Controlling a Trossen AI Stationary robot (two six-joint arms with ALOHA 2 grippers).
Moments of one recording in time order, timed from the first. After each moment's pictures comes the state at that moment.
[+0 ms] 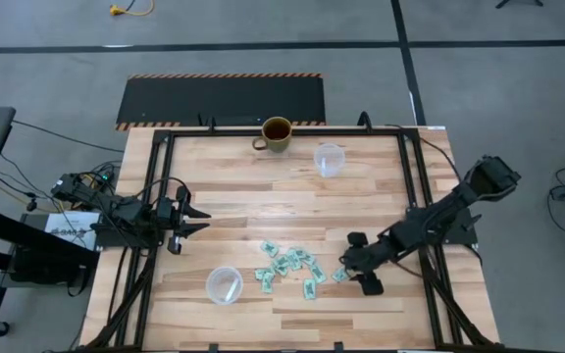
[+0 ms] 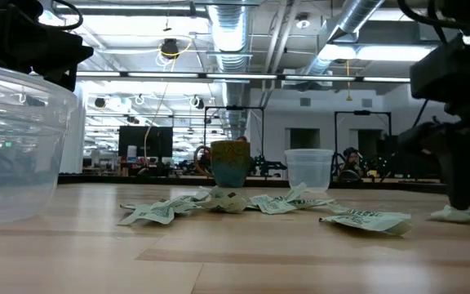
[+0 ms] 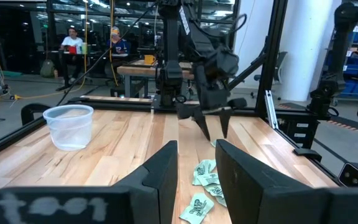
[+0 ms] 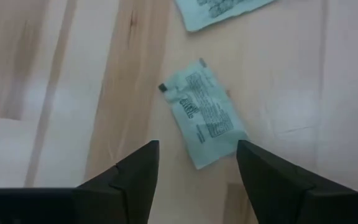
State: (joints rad) left arm -0.40 0.02 0.01 0.08 -0.37 -0.05; right arm 0.53 1.45 0.53 -0.13 -0.01 0.36
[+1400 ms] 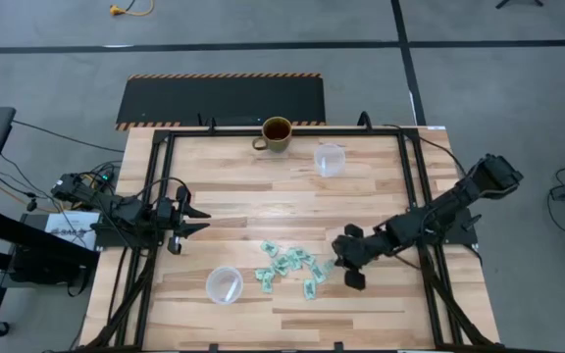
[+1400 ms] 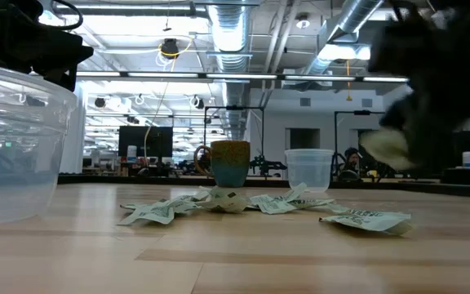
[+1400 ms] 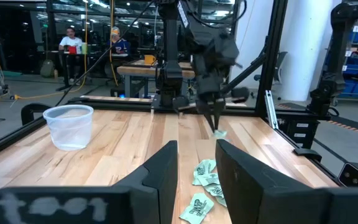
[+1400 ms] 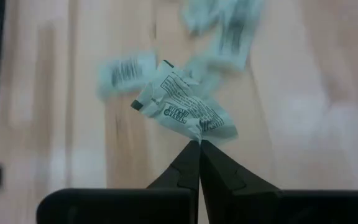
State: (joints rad) left arm -0.40 0.02 0.01 0.08 -0.37 -0.05; right arm 0.46 1.41 0.65 -0.16 0.08 0.58
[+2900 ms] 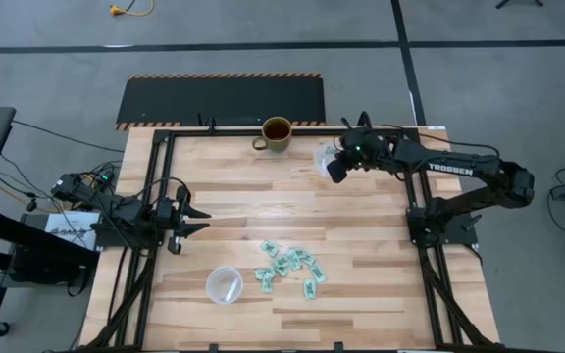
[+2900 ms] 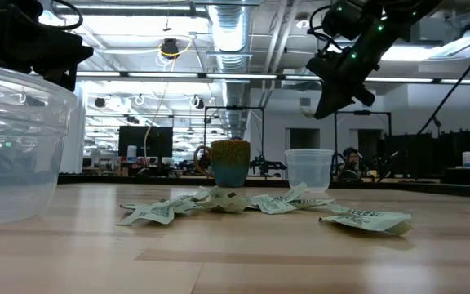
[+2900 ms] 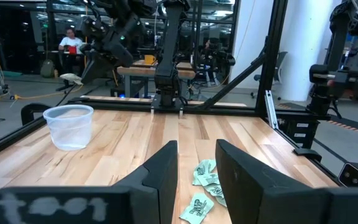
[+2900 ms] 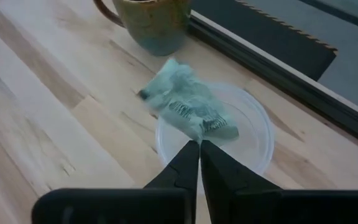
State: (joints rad) left arm -0.40 0.02 0.01 0.08 -0.37 -0.05; right arm -0.42 1.27 0.88 -0.44 0.20 0.30
